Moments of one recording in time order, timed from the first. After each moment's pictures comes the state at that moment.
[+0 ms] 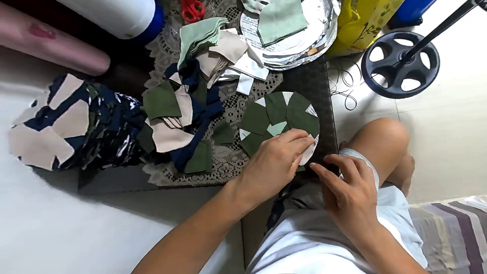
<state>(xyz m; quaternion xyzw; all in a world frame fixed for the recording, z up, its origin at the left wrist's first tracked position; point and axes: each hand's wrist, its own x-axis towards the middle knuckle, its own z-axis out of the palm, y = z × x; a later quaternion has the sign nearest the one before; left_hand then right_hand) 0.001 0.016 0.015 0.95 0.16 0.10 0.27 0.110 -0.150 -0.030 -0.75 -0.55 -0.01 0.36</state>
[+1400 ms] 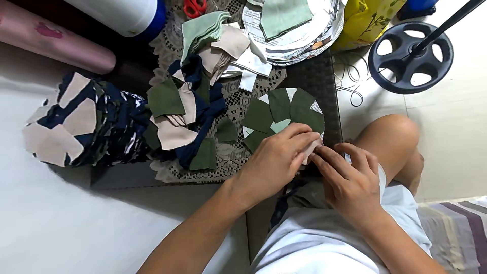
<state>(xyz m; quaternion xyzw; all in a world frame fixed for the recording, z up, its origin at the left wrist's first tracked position) -0.001 0.021 0.023 0.94 0.17 0.08 0.29 0.119 -0.134 -0.039 -0.72 -0.60 -0.08 0.33</state>
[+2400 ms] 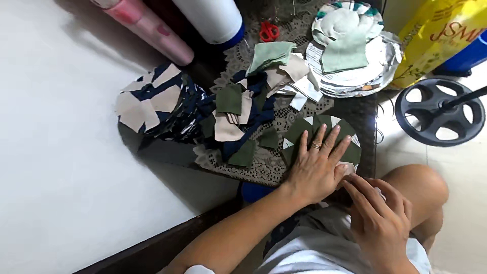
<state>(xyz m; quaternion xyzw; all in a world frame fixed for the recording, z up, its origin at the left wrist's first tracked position) 0.014 0.010 -0.018 0.95 0.30 0.06 0.10 0.121 -0.131 -0.030 -0.72 -0.61 -0.09 0.32</state>
